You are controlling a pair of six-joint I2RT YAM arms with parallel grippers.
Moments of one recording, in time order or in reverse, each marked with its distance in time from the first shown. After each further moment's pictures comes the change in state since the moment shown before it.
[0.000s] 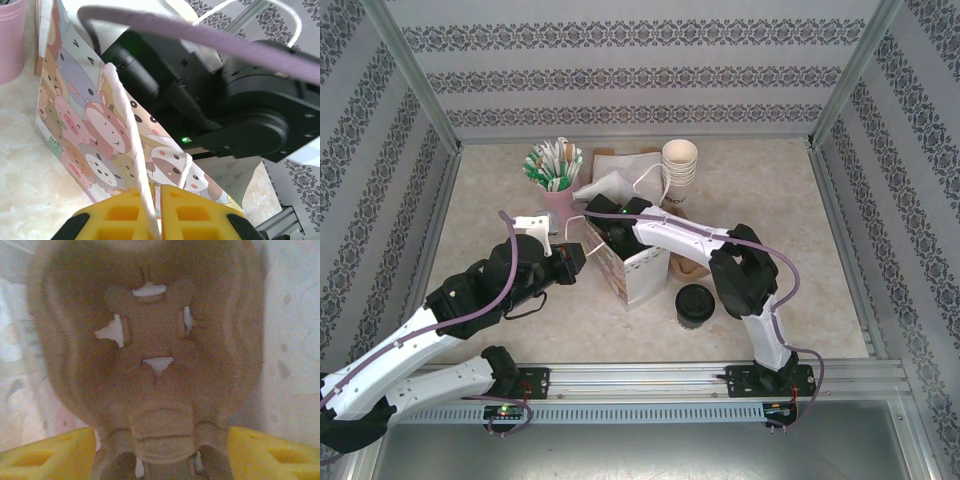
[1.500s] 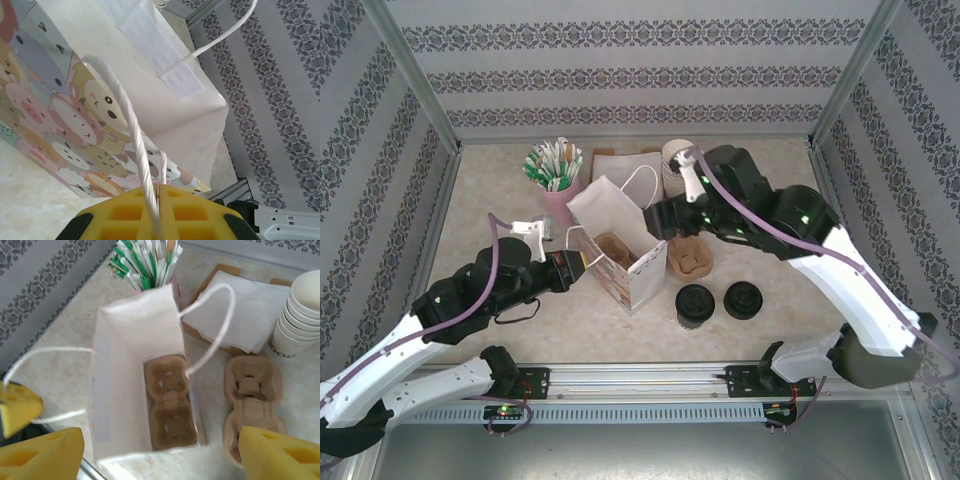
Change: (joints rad) left arm 0.000 -0.061 0.022 -0.050 0.158 -0.092; right arm 0.001 -0.760 0.117 -0.218 0.011 -0.113
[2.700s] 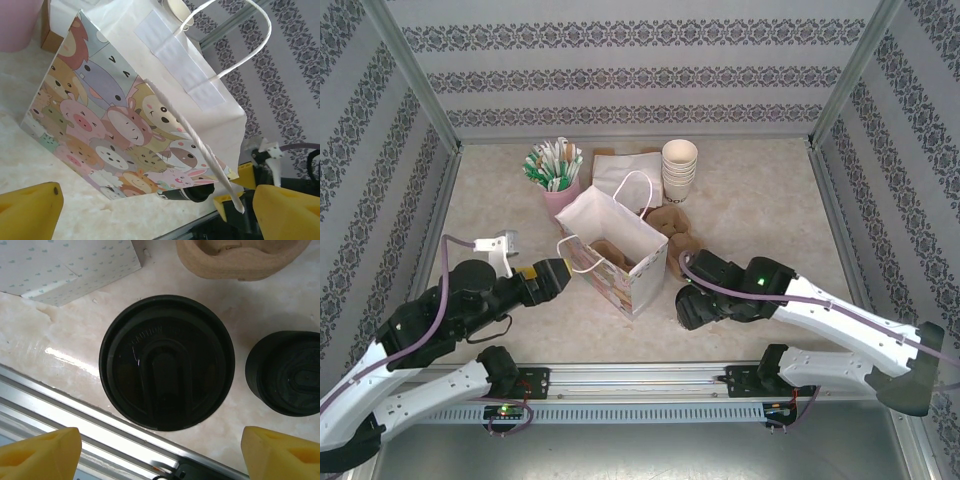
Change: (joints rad) left arm 0.000 -0.190 -0.047 -0.130 -0.105 -0.028; right arm 0.140 -0.248 -0.814 -0.027 0.043 0.218
